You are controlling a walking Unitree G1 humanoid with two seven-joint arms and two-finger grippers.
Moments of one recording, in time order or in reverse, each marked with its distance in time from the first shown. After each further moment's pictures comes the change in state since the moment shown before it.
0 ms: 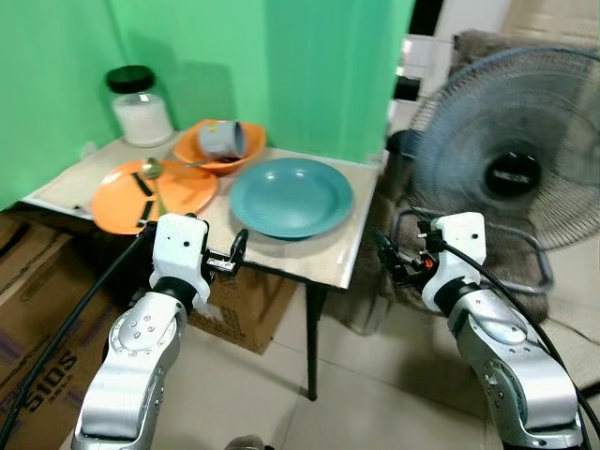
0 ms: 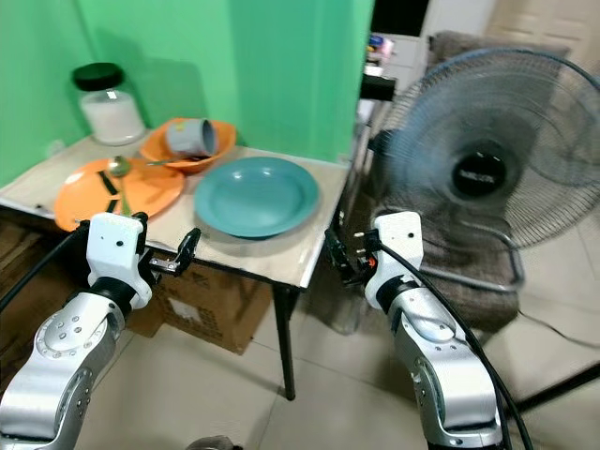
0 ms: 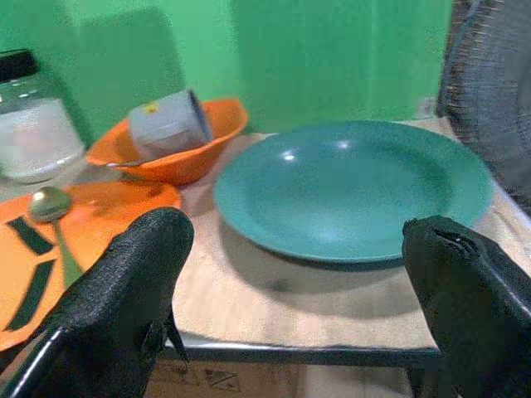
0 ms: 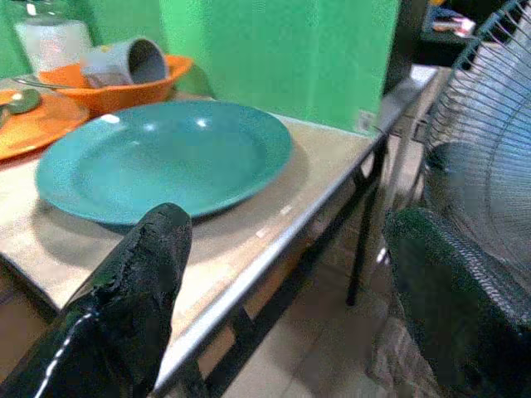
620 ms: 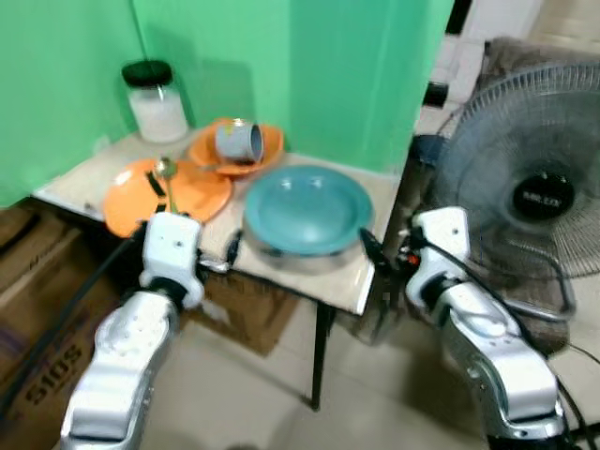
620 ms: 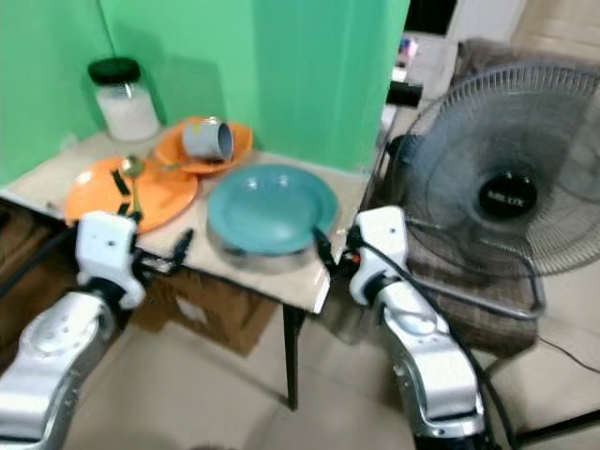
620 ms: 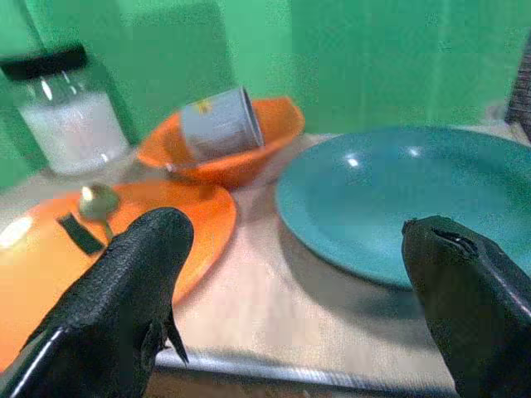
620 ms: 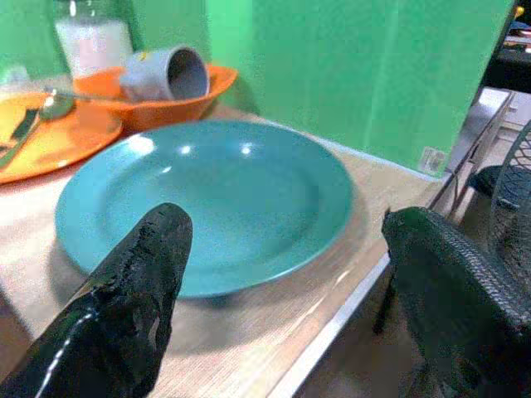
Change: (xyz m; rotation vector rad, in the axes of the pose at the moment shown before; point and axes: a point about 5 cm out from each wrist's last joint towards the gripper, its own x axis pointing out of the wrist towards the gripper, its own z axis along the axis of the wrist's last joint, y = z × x) left arm -0.003 0.008 0.003 0.021 -0.008 -0.006; right arm 0.009 0.014 0.004 -0.018 -0.020 0.031
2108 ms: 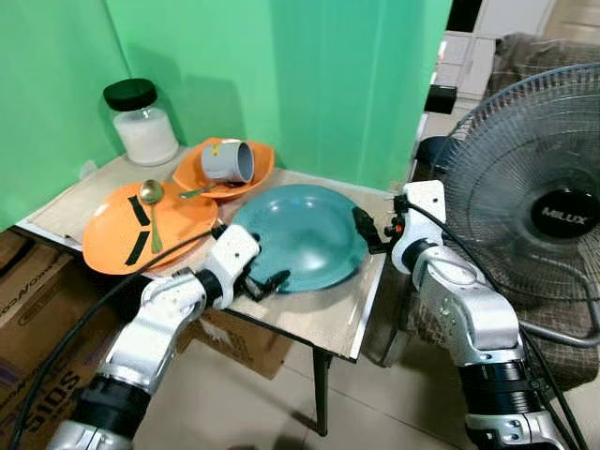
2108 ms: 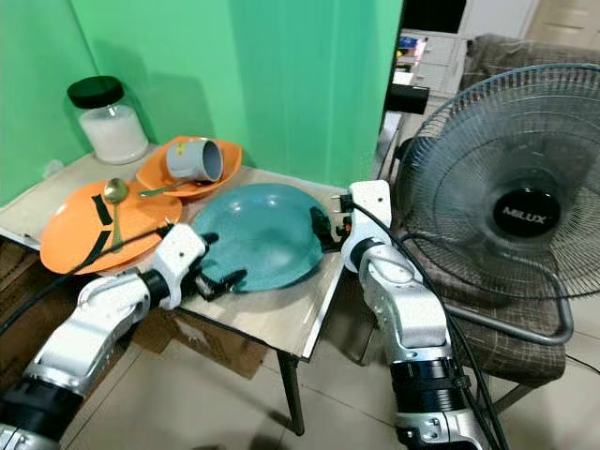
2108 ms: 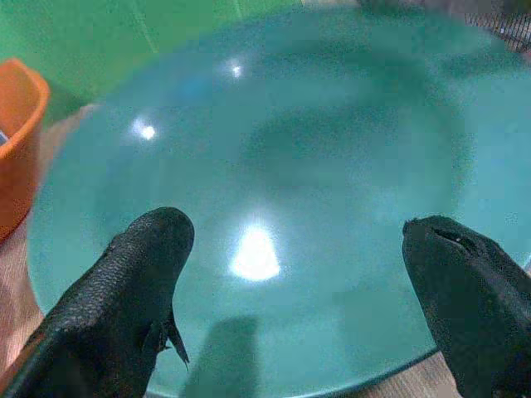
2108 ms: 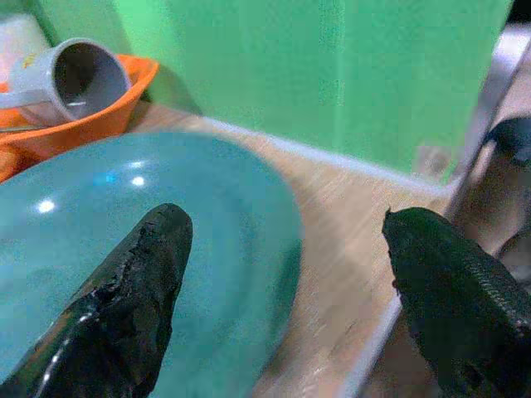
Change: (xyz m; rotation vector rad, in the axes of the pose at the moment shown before) left arm 0.047 -0.021 -0.043 0.216 0.127 -0.542; right arm 0.052 -0.010 -0.001 0.138 0.113 -0.037
